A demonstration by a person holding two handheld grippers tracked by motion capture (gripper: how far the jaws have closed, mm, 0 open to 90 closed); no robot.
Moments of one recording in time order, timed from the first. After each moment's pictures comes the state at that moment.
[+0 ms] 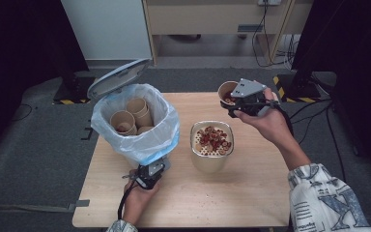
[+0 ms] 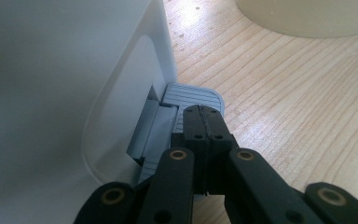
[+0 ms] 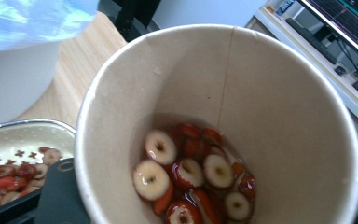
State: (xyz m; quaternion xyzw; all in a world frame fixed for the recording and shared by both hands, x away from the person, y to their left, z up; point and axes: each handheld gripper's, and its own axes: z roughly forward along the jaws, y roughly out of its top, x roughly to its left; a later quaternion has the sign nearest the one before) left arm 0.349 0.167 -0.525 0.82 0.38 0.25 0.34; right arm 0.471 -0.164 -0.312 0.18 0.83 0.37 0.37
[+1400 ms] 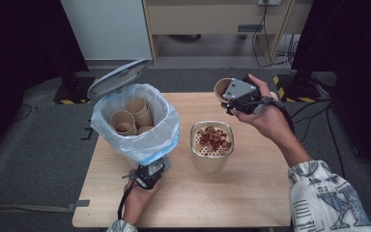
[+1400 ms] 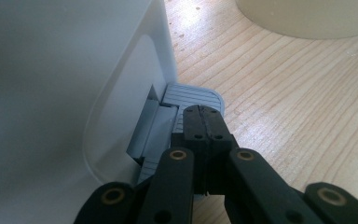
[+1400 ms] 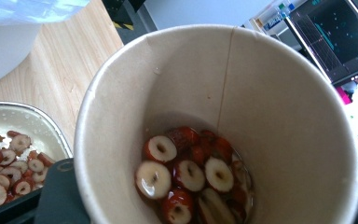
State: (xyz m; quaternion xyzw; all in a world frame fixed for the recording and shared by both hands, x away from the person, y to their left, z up) left arm 0.349 0.168 -0.524 0.82 0.39 0.25 0.34; right arm 0.465 -0.147 -0.296 0.11 0.84 0.31 0.43
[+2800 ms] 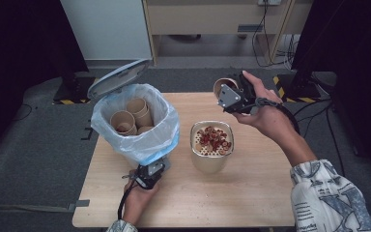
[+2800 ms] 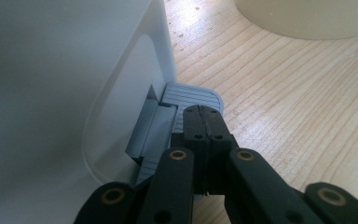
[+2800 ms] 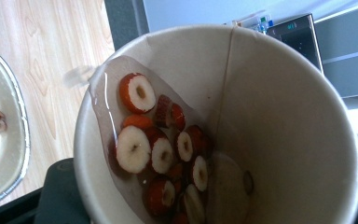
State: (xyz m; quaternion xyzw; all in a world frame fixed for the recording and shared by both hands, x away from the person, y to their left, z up) left arm 0.349 0.168 -0.524 0.82 0.39 0.24 0.34; right arm 0.453 -0.132 -0.285 0.01 0.84 0.18 0.52
